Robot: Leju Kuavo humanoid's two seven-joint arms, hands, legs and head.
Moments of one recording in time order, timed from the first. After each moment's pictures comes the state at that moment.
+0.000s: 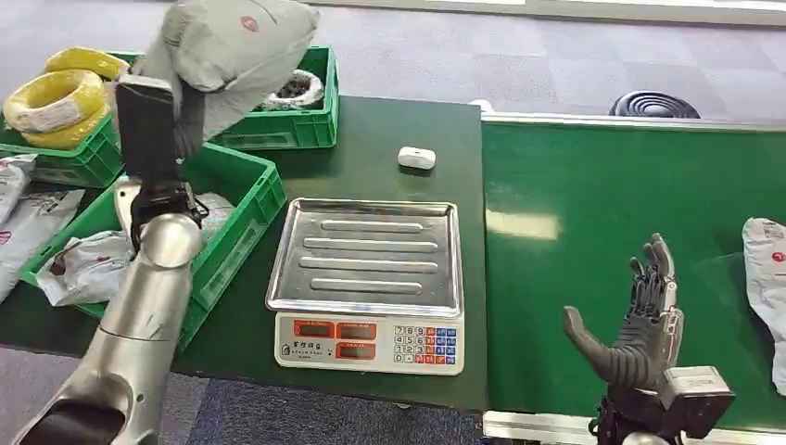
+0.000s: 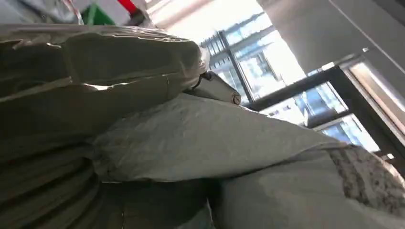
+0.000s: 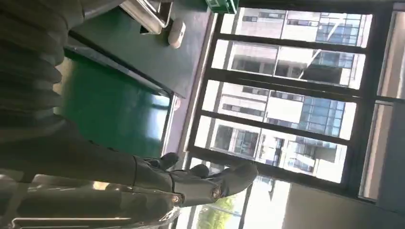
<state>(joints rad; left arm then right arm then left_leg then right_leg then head) -0.74 0.02 -0.20 -1.26 -0.46 0.55 -0.11 0.11 -0.01 0.00 -1.70 0.03 -0.10 -0.62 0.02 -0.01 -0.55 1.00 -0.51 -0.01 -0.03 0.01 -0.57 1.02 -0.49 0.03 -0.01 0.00</state>
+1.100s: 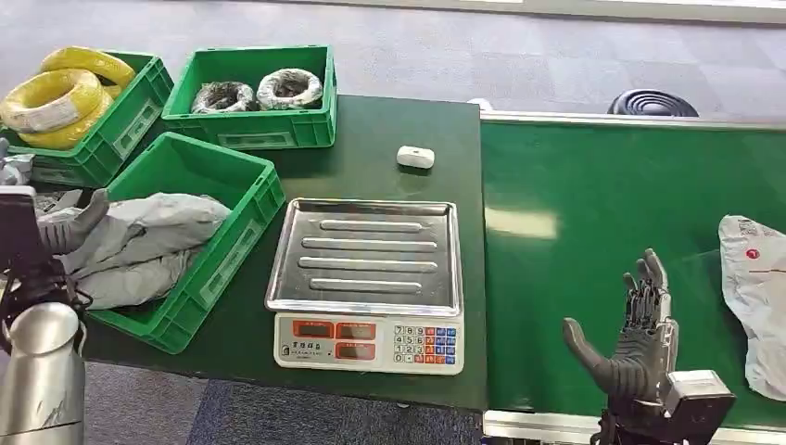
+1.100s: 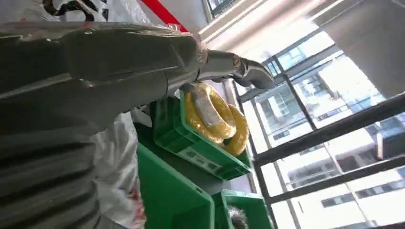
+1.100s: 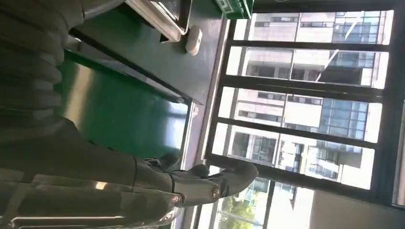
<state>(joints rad) -0.32 0.18 0.20 -1.48 -0.27 0.33 -0.26 0.15 -0.01 -0.02 -1.69 -0.01 -0.06 -0.60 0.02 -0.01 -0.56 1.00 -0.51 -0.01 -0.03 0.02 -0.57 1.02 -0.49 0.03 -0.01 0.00</state>
